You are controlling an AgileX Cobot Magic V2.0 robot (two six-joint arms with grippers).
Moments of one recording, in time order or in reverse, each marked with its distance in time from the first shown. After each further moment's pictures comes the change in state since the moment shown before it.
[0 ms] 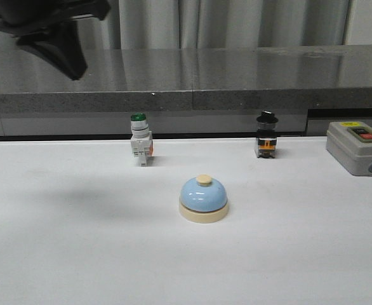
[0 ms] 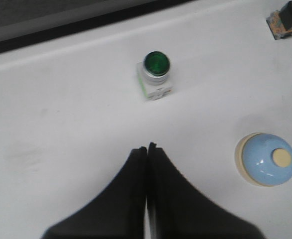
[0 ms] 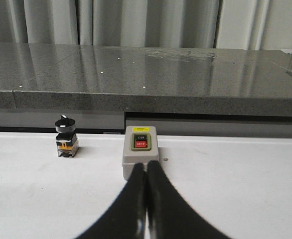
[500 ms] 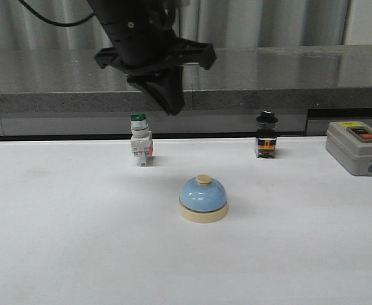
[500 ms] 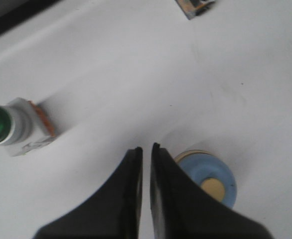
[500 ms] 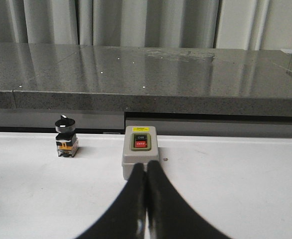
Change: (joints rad) left arm -0.217 0.337 -0.321 -0.004 0.063 0.044; right arm 0.000 0.000 0.000 0.000 0.000 0.000
